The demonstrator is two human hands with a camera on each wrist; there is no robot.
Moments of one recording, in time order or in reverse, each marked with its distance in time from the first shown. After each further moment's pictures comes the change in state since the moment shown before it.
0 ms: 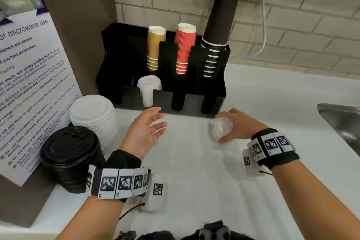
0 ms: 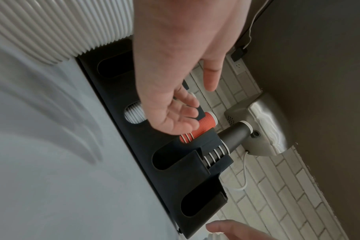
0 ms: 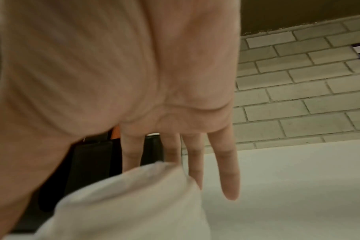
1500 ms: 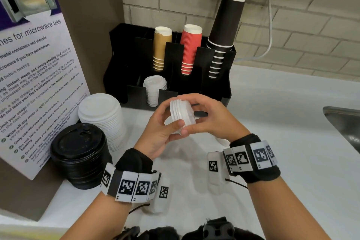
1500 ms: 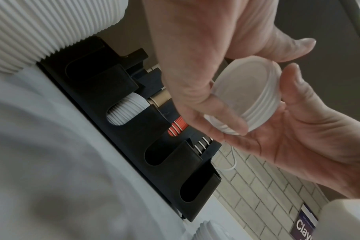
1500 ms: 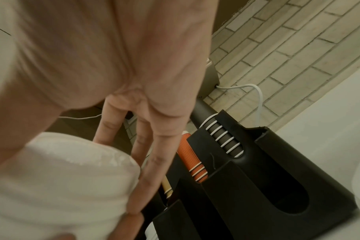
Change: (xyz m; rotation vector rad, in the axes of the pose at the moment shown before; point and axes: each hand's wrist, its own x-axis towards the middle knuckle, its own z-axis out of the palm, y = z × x) left_hand -0.020 0.000 0.019 0.187 -0.347 0.183; right_hand -0.039 -0.115 -0.004 0.770 0.131 -0.579
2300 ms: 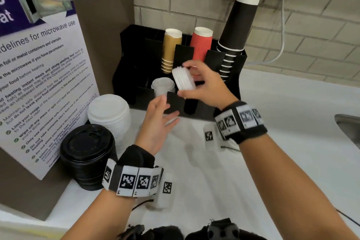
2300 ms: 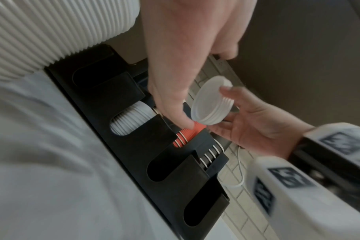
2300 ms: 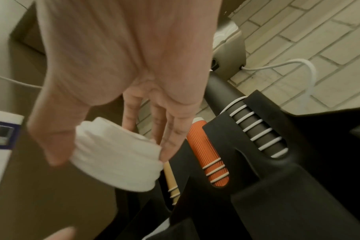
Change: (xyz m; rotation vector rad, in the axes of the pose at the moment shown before) left_hand 0.016 0.008 -0.016 -0.146 0.325 -0.013; right_hand 0.084 -0.010 -0.012 -0.222 0.171 -0.108
